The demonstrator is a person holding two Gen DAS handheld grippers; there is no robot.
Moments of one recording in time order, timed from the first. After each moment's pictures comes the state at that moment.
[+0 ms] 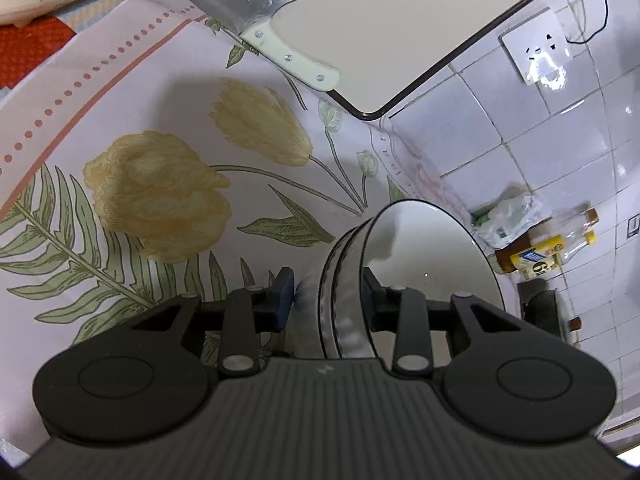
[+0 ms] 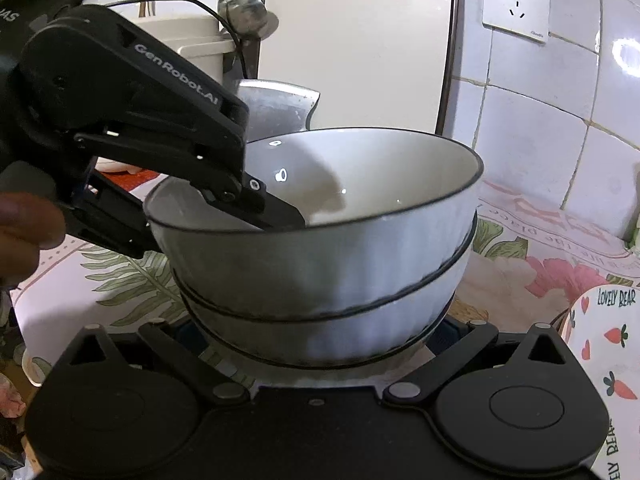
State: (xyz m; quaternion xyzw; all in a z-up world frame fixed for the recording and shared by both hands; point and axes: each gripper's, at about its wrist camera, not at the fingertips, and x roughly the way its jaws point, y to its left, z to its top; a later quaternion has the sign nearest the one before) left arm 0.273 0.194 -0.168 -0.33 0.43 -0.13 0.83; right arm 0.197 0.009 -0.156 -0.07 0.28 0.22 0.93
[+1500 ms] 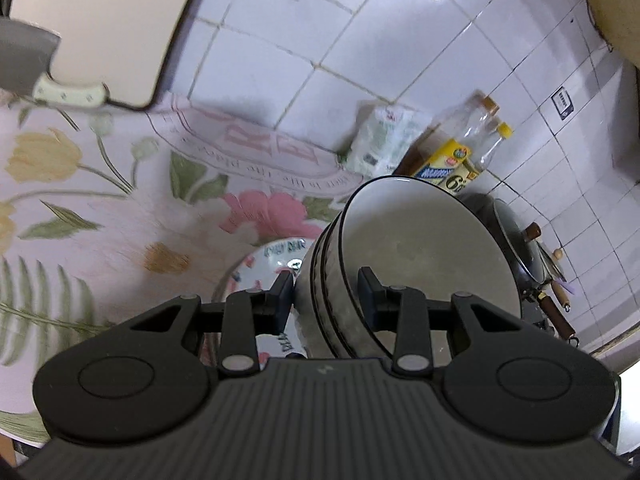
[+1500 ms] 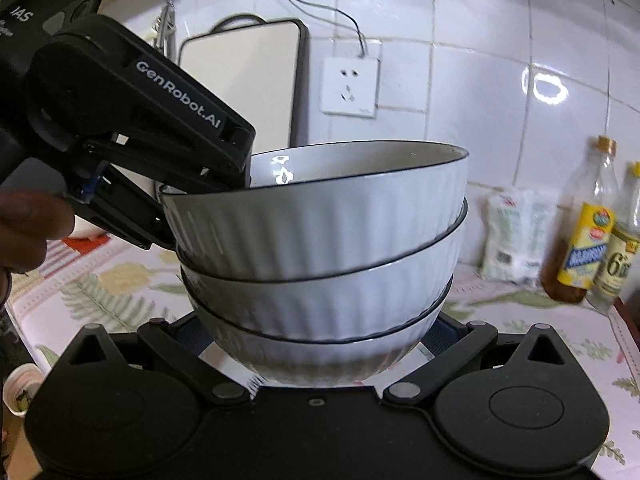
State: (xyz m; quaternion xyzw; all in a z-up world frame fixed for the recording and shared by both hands) left arm 0.235 0.008 -0.059 -0.21 0.41 -0.24 0.85; right arm 0.146 -0.167 -0.079 -0.05 0.22 0.16 0.96
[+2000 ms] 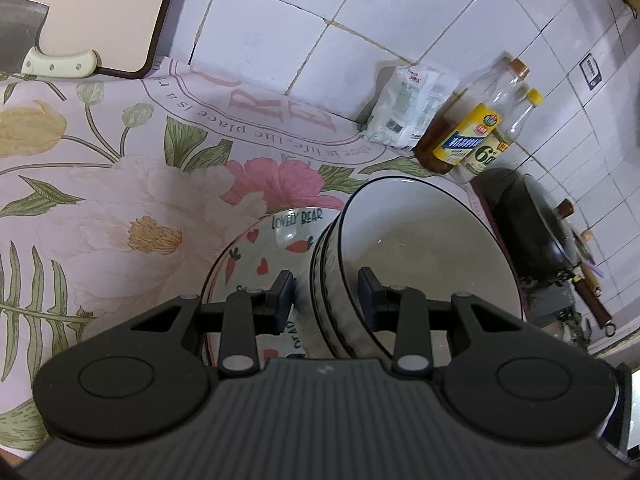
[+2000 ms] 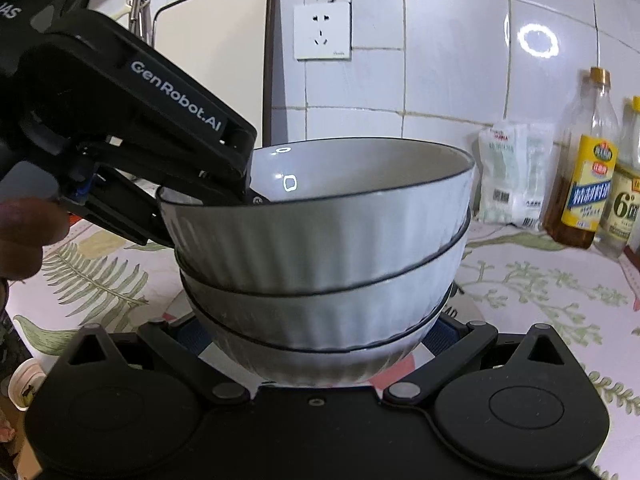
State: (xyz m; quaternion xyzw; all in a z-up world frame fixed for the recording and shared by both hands) left arm 0.248 -0.023 -0.097 -0.17 0.43 -0.22 0.86; right arm 0.157 -0.187 -0.123 -0.02 0.26 0.15 0.95
